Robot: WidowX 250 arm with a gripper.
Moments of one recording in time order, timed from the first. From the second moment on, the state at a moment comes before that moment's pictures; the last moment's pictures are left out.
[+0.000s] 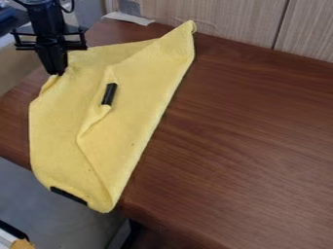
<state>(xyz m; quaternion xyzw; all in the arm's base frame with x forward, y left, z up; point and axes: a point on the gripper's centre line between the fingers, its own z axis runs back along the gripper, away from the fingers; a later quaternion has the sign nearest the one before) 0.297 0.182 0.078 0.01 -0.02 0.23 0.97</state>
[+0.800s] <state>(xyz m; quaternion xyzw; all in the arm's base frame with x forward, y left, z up) 0.328 0.074 0.131 -0.06 -0.08 0.10 0.99</state>
